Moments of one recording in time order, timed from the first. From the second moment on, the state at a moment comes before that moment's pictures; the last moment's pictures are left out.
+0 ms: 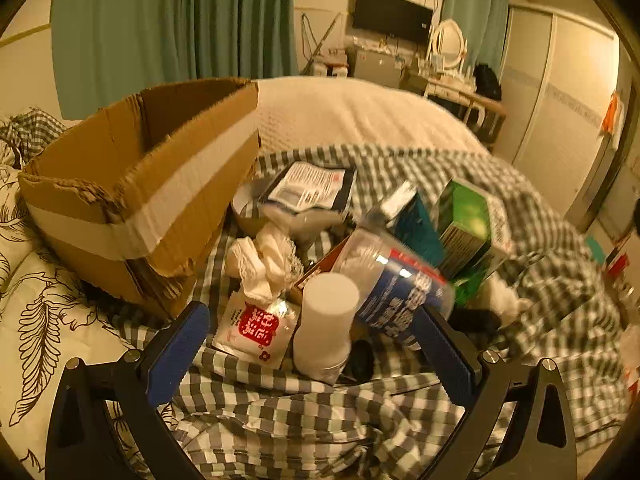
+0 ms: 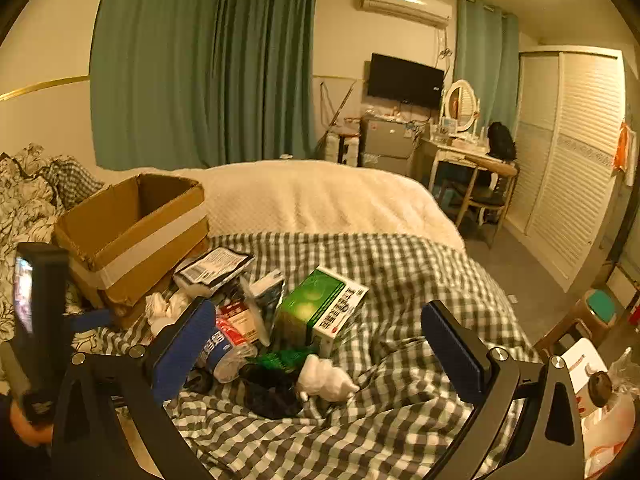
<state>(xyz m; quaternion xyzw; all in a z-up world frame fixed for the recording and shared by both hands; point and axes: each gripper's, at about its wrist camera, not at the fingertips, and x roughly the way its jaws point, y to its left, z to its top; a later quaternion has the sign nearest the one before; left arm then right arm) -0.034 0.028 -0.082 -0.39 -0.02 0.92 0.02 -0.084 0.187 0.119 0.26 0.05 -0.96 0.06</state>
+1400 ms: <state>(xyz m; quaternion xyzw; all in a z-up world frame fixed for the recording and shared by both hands) -0.055 0.020 -0.106 -0.42 -0.02 0.91 0.05 -0.155 0.165 0.000 0.49 0.03 -0.86 0.09</state>
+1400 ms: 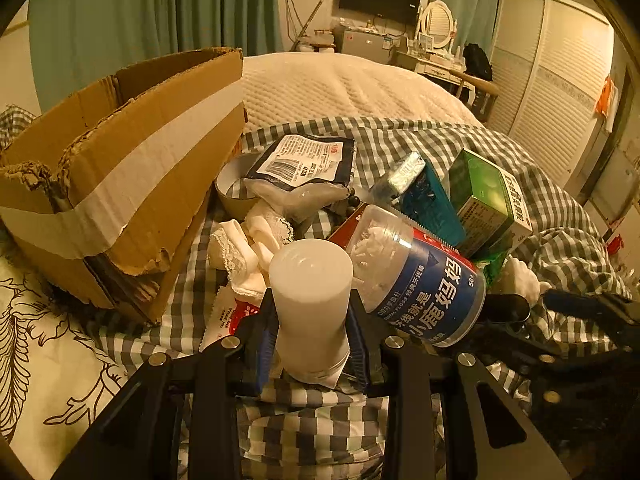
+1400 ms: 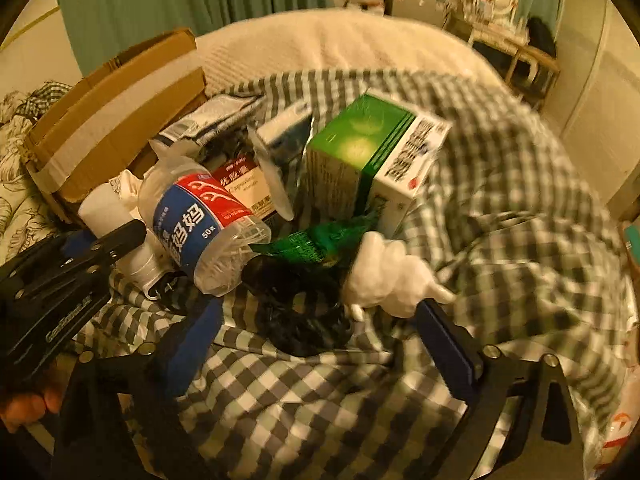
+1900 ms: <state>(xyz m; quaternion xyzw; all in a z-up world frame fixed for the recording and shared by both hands) -0.057 0.019 -0.116 -0.43 -0.03 0.90 0.06 -0.187 0.131 -0.052 0.56 0.08 -0.82 0.12</state>
